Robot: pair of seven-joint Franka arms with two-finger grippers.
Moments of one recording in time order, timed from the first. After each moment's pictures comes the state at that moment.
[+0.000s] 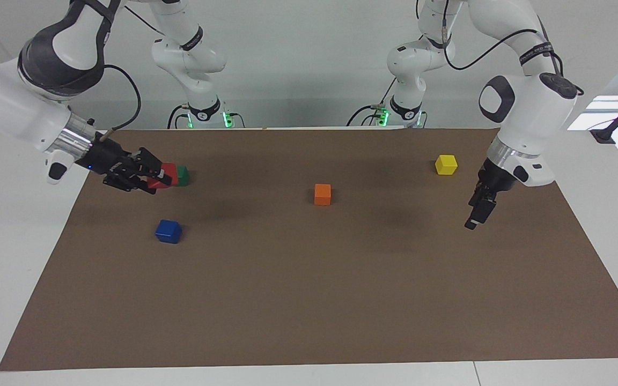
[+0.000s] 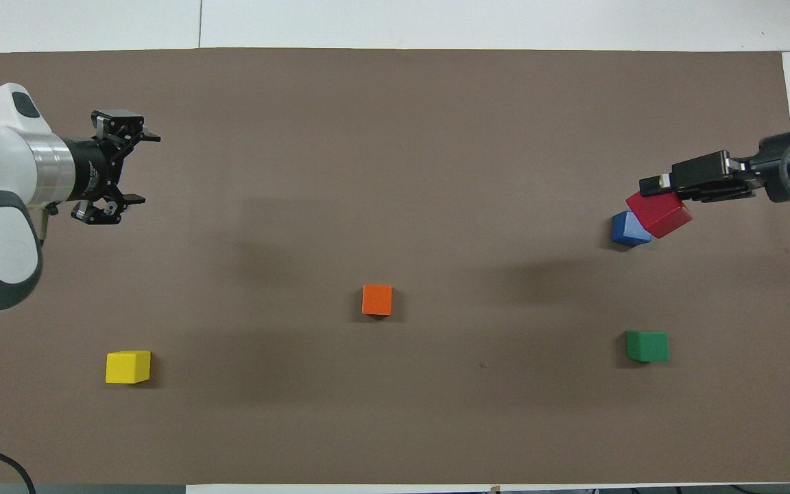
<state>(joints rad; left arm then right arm) 0.28 0.15 -0.36 -1.80 -0.07 2.13 -0.85 -0.12 0.17 -0.06 -1.60 0.47 1.66 -0.30</state>
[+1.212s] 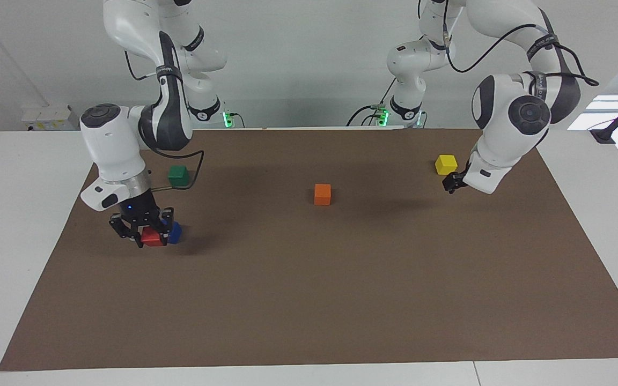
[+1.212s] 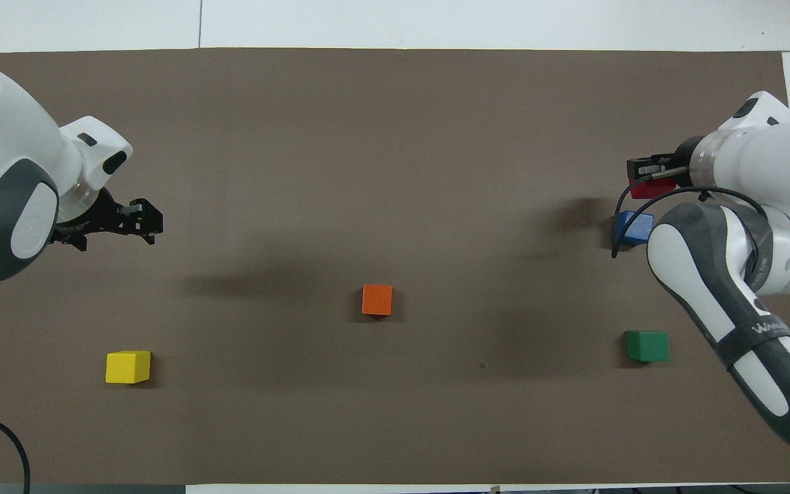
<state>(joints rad) 0.21 0.15 -0.39 -1.78 0.19 1.69 -0.27 0.04 0.18 -0.05 -2.02 -0.01 2.50 -0.12</state>
